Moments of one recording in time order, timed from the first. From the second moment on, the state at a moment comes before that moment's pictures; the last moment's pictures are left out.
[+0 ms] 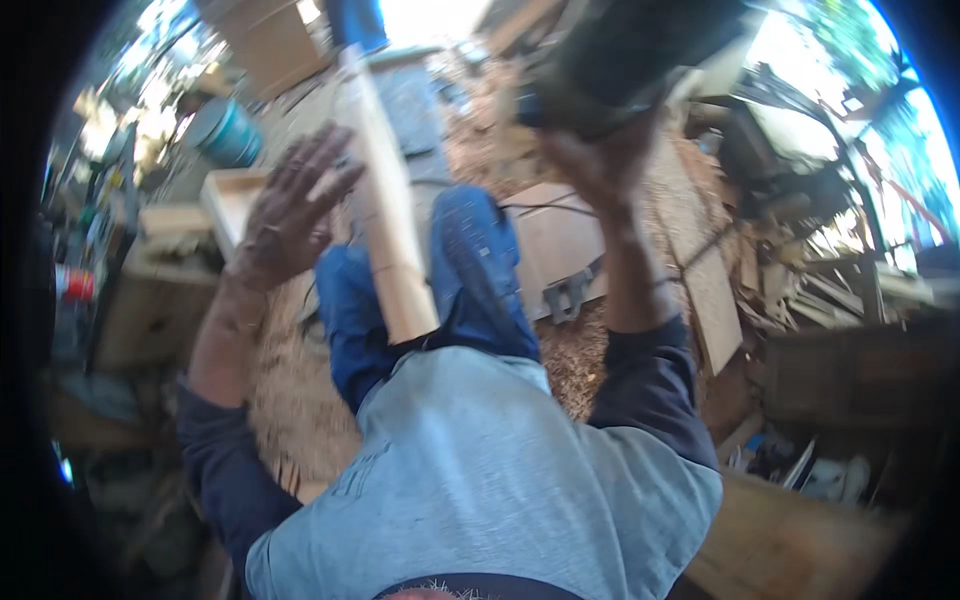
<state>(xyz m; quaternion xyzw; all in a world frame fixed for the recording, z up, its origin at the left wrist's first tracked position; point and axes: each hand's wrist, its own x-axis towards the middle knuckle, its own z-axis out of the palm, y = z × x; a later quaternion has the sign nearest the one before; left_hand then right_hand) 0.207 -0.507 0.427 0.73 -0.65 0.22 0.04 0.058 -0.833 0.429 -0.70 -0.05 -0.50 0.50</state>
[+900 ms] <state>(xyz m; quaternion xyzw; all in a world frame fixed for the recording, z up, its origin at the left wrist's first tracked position) 0.305 -0.457 0.475 0.92 -0.27 0.10 0.26 -0.004 -0.893 0.400 -0.58 0.10 -0.64 0.49</state>
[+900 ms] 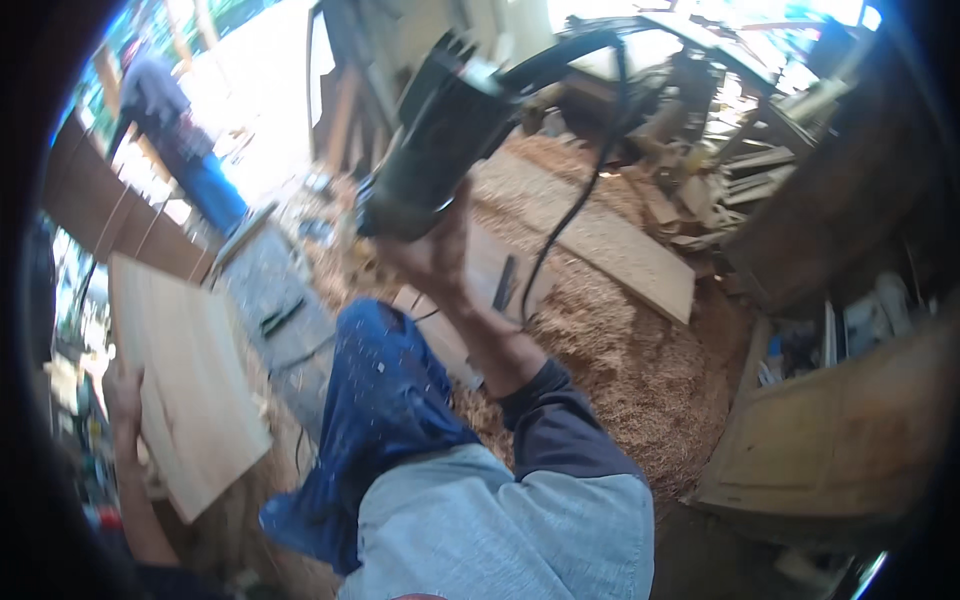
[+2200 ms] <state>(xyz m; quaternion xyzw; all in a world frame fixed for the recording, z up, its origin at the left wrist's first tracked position) 0.160 -0.541 0.402 0.93 -0.11 -0.05 0.35 0.164 -0.836 0.415 -0.65 -0.07 -0.51 0.57</state>
